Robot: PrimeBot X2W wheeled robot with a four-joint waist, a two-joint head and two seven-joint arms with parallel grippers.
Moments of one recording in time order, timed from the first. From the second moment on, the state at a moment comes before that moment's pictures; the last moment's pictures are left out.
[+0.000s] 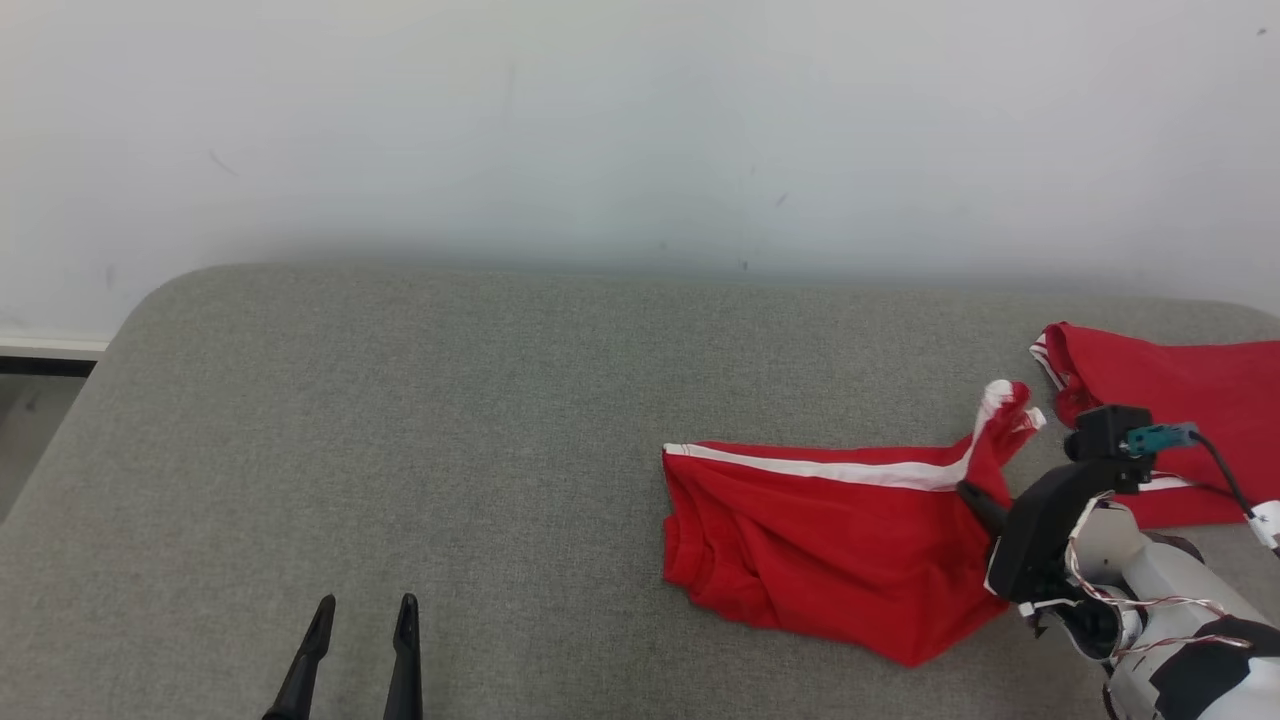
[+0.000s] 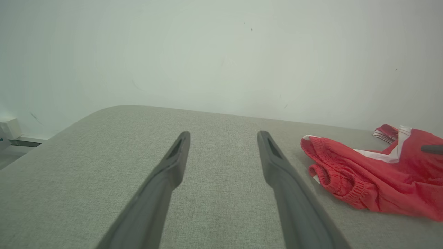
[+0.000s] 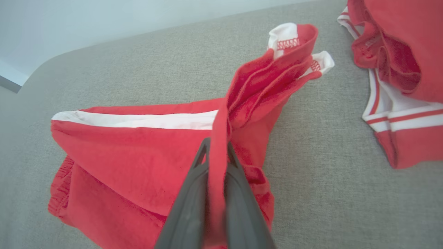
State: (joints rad) left arm 0.08 0.05 -0.04 0.10 -0.19 -0.13 -0.26; right arm -0.61 -0.44 0.56 0.87 0.96 0.13 0.21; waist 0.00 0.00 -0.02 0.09
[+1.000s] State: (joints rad) left arm 0.06 0.05 -0.12 0.12 -0.21 -0.13 -0.26; right arm -0.60 -0.11 0.63 0.91 0.89 0.13 0.18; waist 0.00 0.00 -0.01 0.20
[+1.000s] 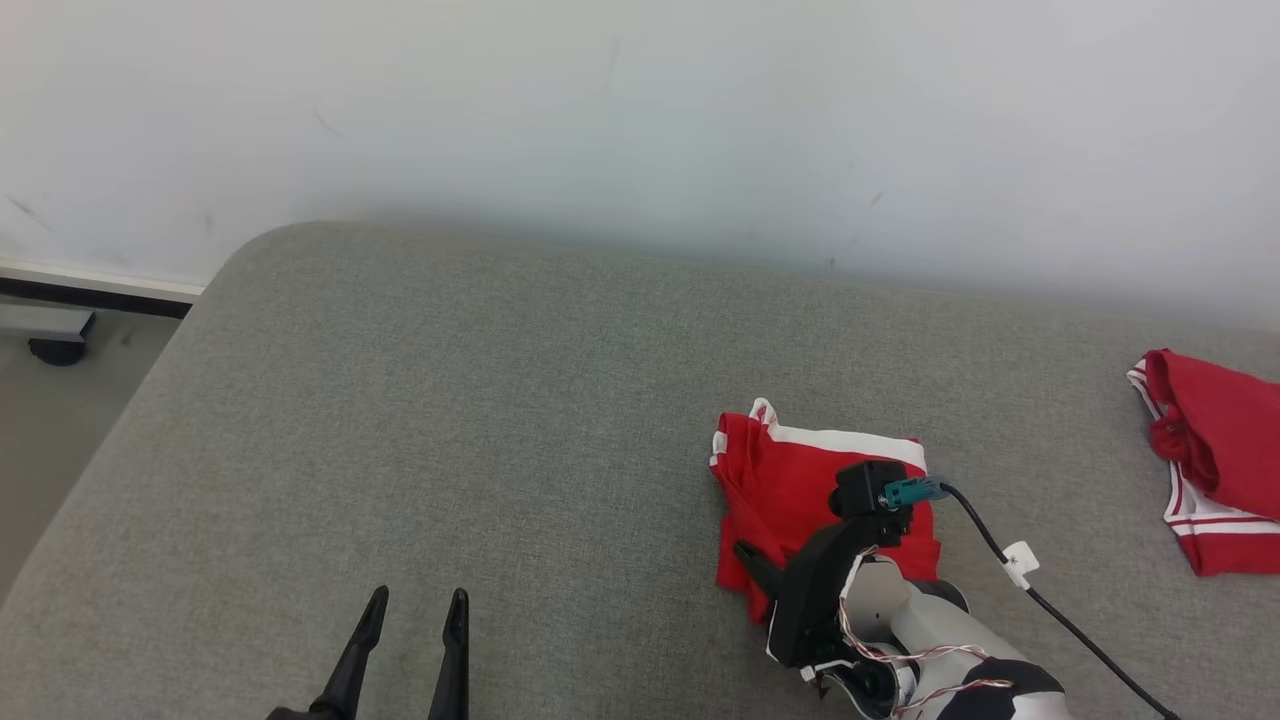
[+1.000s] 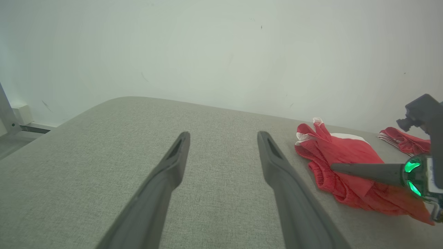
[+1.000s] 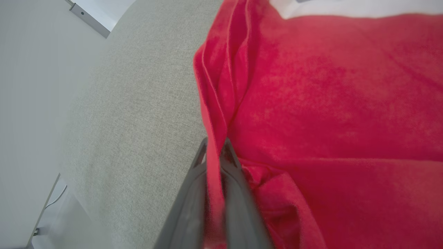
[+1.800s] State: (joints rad) left arm 0.08 0.05 -0.06 0.12 -0.18 -0.13 -0.26; right arm -0.55 -0.32 0.58 0.78 0.85 0.13 -0.24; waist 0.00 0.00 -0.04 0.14
